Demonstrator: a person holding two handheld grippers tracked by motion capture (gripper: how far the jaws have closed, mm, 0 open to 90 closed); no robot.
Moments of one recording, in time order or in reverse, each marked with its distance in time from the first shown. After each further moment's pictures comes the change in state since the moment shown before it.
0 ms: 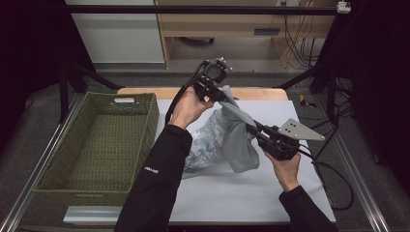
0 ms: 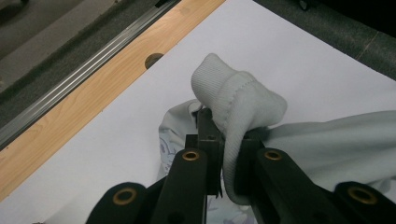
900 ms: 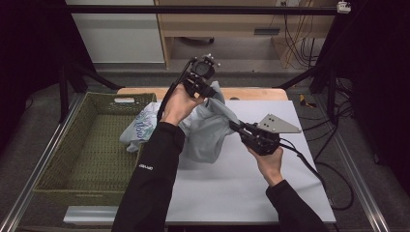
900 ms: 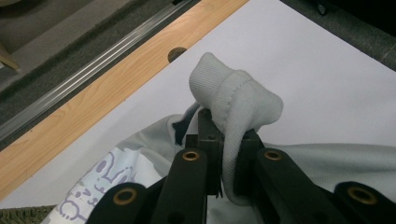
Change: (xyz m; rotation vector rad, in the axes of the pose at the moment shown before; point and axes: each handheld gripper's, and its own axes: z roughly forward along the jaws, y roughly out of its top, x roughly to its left) left arm 0.023 -0.009 -0.005 -0.020 0.032 -0.060; right arm 0.017 0.005 0.037 0.028 0.049 -0.021
